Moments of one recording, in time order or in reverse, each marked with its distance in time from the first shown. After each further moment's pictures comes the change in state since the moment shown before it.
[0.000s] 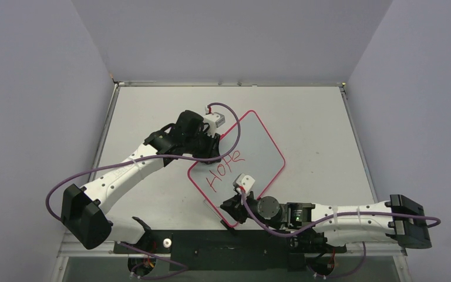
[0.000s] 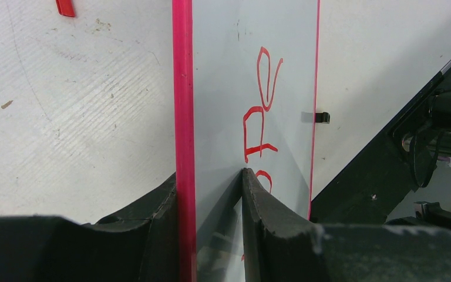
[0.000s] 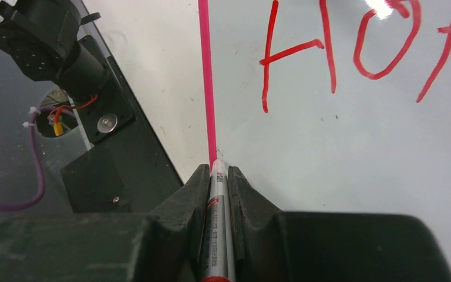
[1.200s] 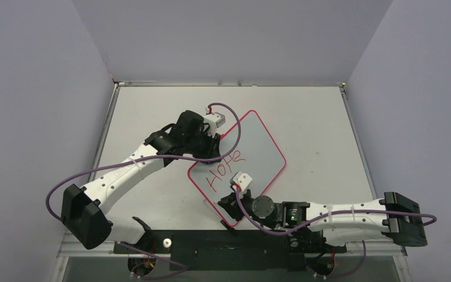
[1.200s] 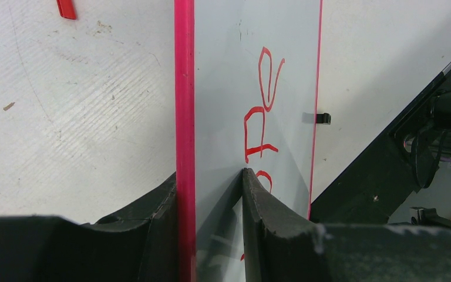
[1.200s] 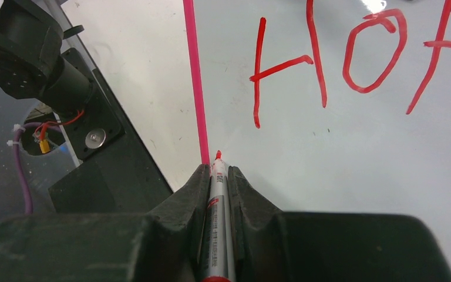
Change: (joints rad) left arm -0.005 0.000 0.000 0.004 -0.007 0.002; right arm 0.003 0.073 0.051 0.010 0.074 -0.005
